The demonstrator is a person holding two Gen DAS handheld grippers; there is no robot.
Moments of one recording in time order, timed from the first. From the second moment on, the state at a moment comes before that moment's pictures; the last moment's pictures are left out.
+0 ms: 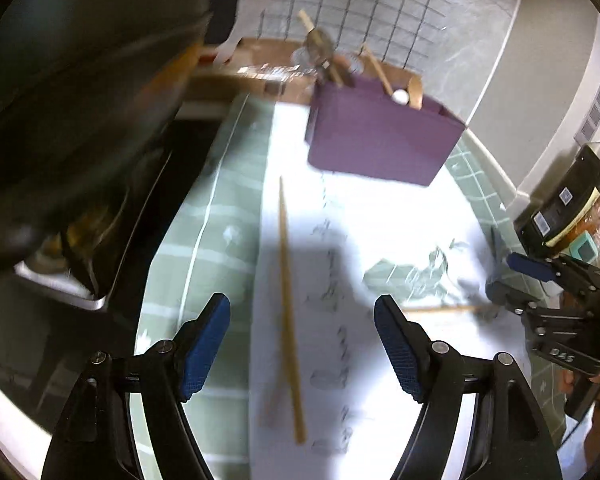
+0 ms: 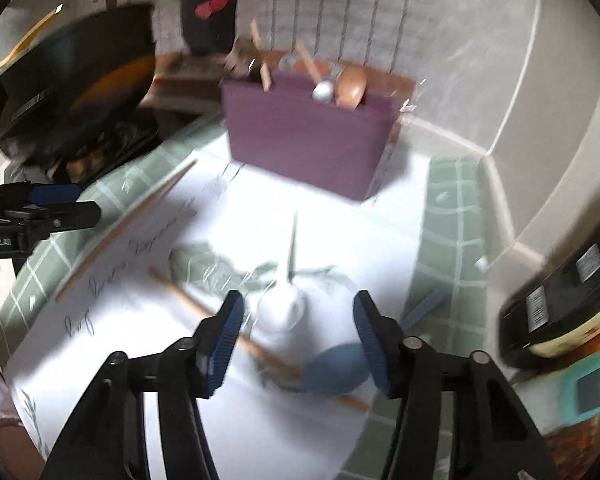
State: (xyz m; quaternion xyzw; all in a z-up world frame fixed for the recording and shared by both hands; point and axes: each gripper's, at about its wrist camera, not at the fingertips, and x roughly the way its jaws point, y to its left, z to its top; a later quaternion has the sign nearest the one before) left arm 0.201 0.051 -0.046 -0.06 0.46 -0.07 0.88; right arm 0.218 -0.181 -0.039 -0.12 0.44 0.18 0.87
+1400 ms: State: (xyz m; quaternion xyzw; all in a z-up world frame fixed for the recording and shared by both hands) left arm 0.237 0.052 -0.069 -0.08 0.52 -0.12 0.84; right arm 0.280 -0.164 -0.059 -0.06 0.48 0.16 0.86
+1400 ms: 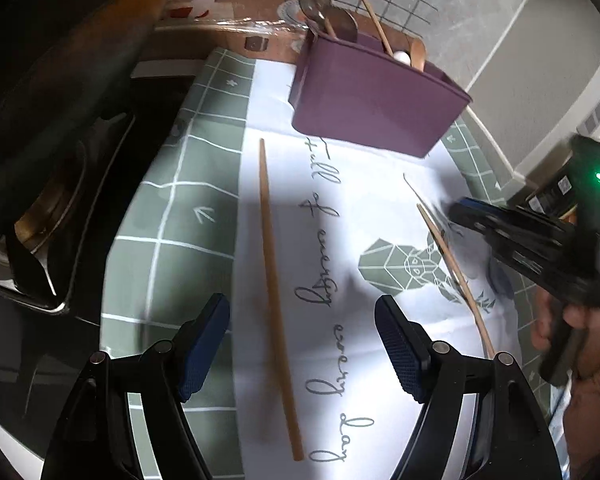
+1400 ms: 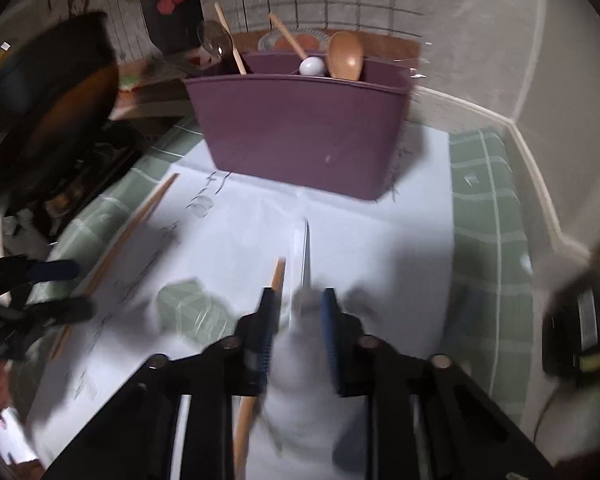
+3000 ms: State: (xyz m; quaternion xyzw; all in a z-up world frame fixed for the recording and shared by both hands) left arm 0.224 0.016 0.018 -0.08 0.40 -0.16 0.90; right arm 0.223 -0.174 0.004 -0.07 0.42 0.20 0.88
